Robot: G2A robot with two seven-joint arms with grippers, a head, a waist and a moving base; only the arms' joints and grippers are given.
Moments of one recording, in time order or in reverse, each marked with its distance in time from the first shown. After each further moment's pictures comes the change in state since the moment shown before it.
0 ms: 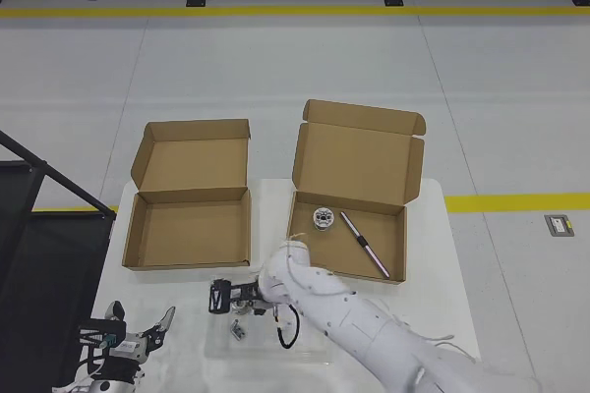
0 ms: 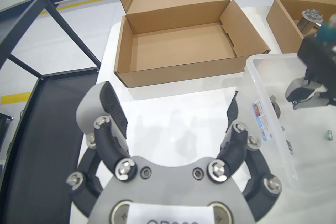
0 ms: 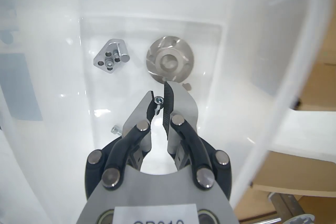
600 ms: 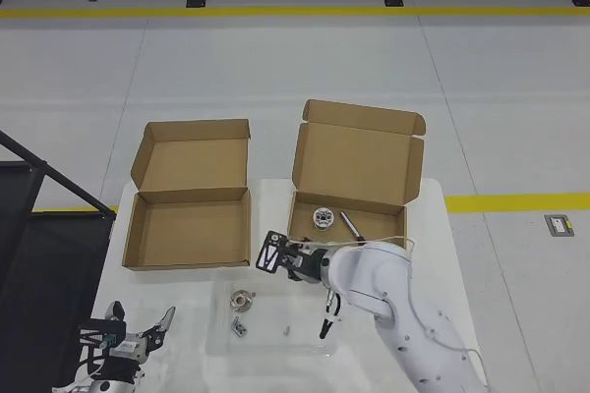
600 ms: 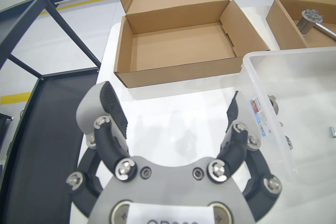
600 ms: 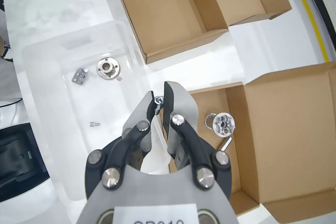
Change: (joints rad) left arm 0.000 0.000 0.000 0.000 0.000 0.000 0.000; right arm -0.450 0.272 0.551 -0.900 -0.195 0.137 0.200
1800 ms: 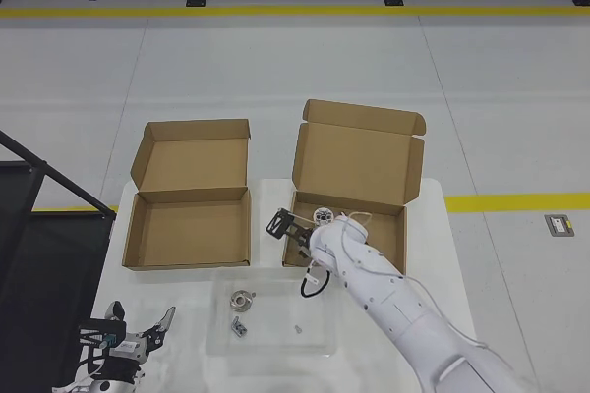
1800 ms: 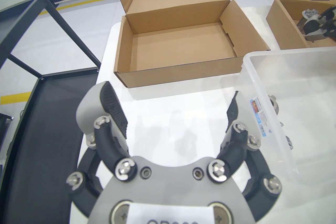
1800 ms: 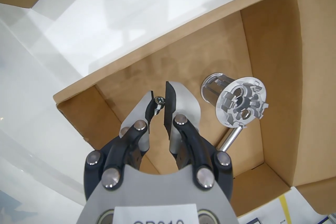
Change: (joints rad) left arm 0.000 0.000 0.000 0.000 0.000 0.000 0.000; right arm 0.423 -0.175 -0.274 0.930 0.023 0.321 -0.141
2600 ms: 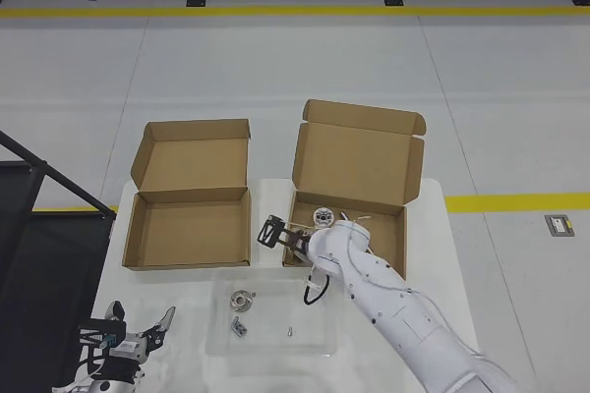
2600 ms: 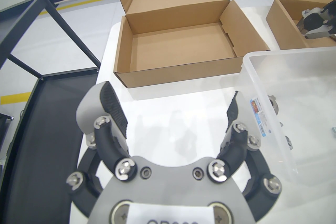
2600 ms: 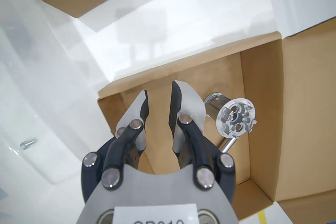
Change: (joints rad) left arm 0.000 0.000 0.000 0.000 0.000 0.000 0.000; right arm -0.144 0.076 0.099 -0.309 -0.109 -0.189 -0.021
